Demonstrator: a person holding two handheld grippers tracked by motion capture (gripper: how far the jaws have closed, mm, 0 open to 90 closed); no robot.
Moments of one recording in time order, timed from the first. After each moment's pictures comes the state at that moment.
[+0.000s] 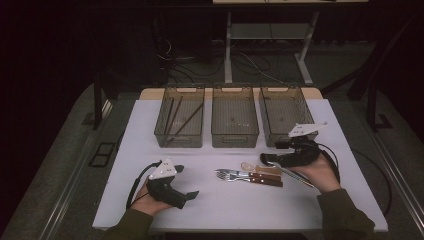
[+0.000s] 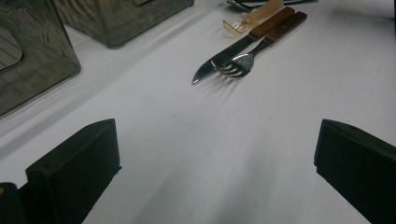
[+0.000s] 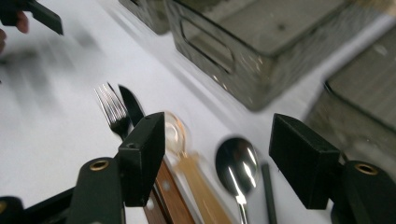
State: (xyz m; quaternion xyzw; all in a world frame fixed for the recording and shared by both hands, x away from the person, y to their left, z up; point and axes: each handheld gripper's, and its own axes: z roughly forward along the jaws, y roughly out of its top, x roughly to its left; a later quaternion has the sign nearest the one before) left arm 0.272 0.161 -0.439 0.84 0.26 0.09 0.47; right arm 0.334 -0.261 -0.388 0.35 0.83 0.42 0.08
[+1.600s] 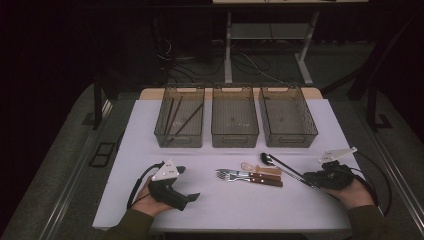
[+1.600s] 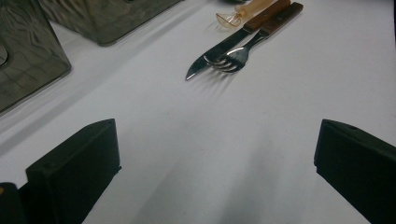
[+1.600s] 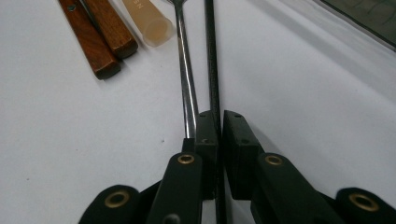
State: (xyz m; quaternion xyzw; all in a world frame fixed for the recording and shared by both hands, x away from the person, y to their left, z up) left arm 0.271 0.156 -0.439 0.85 0.25 0.09 0.46; right arm 0.296 -0.348 -0.443 0.38 0.87 0.31 0.08
